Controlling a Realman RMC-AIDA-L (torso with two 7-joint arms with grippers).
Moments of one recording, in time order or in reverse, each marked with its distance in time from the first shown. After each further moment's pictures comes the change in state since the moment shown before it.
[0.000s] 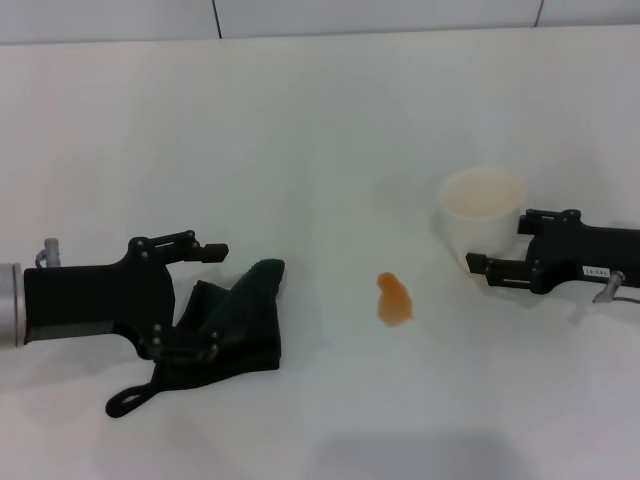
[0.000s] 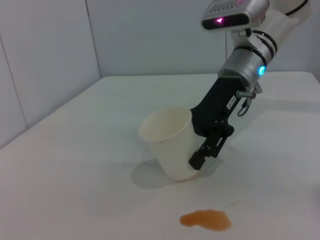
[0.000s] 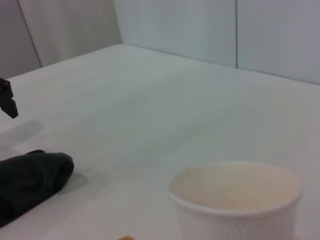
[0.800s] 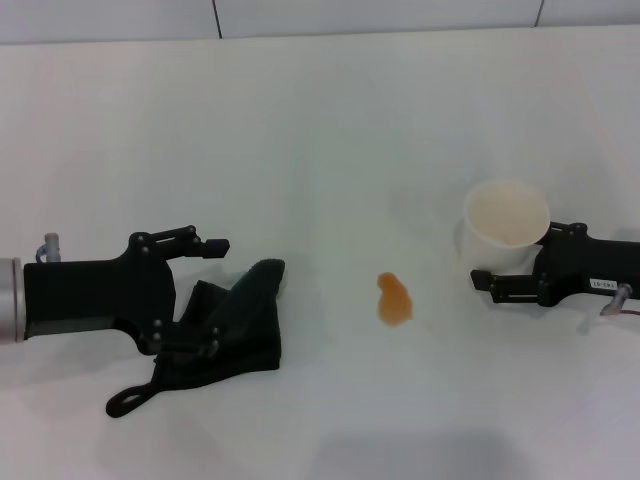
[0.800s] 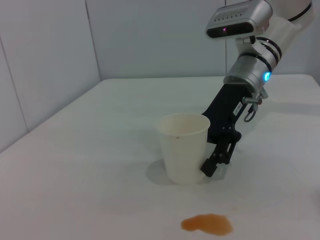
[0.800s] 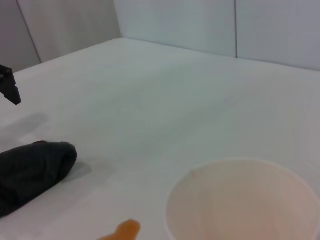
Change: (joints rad) left arm -0.006 0.000 -0.003 0.007 -0.002 0.007 -0.011; right arm -0.013 -0.005 0.003 0.013 -0.006 -0.014 0.005
